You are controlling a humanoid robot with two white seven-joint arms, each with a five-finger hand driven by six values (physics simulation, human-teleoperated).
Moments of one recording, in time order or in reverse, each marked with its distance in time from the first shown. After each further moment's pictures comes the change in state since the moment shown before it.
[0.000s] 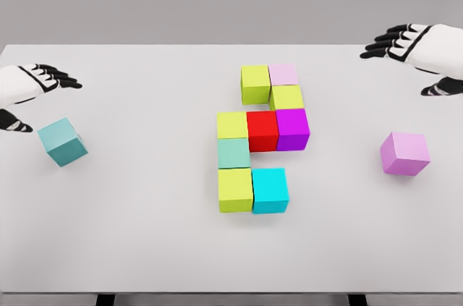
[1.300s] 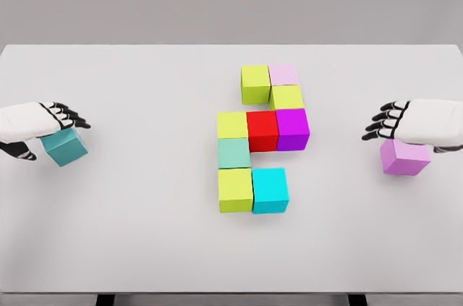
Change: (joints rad) left arm -0.020 -0.072 -0.130 0.087 -0.233 0.000 -0.004; right arm -0.022 -0.173 0.326 -0.101 0.205 0.001 0.000
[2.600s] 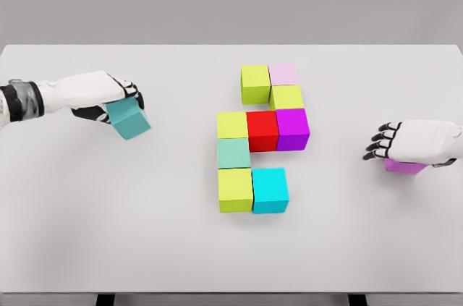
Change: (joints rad) left arm -0.195 -0.284 -0.088 0.117 0.106 0.000 -0.045; right arm -0.012 0.054 0.107 0.057 0.169 0.001 0.000
